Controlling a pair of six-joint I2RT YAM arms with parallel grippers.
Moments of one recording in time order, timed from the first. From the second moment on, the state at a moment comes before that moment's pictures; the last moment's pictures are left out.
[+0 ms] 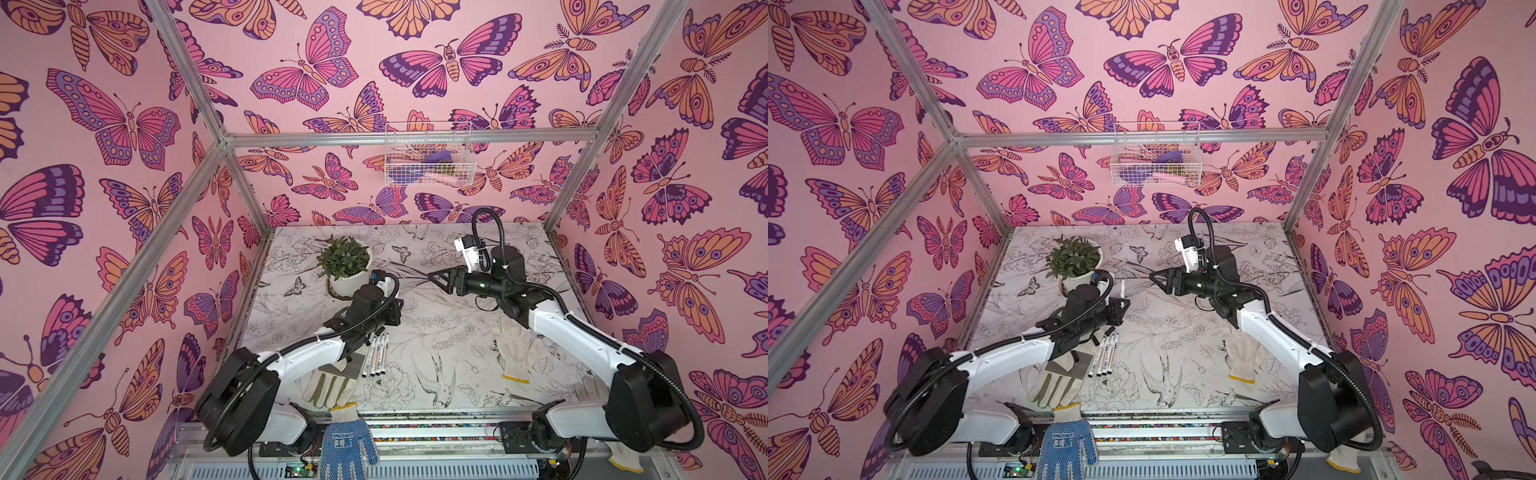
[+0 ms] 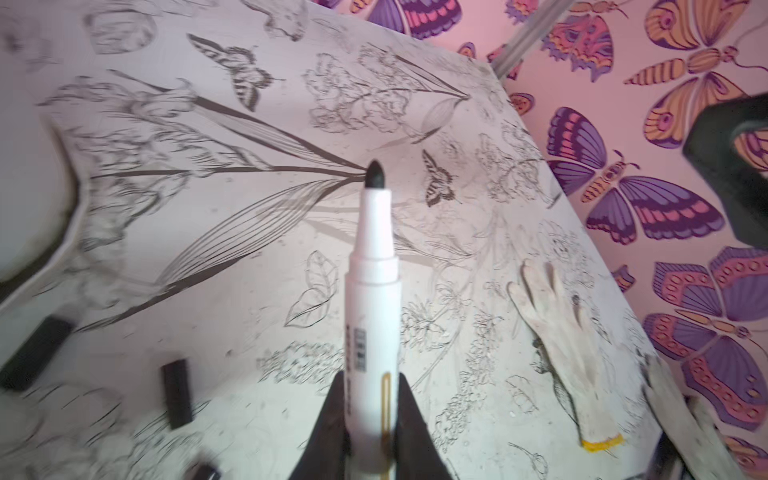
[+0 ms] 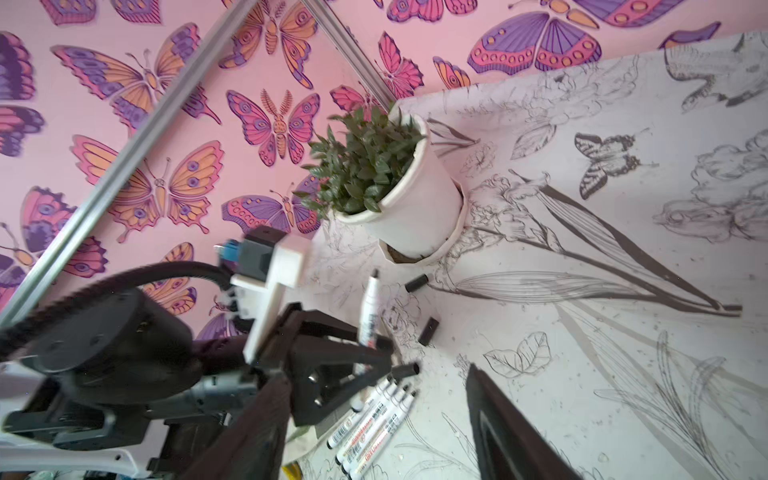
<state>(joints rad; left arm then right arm) -0.65 1.33 0.68 0.13 0.01 -0.55 0.43 1.39 0.97 0.01 -0.62 0.48</state>
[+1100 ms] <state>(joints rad) -0.65 0.72 0.51 -0.38 -0.53 -0.79 0.80 2.18 1.60 -0.63 -0.51 0.09</state>
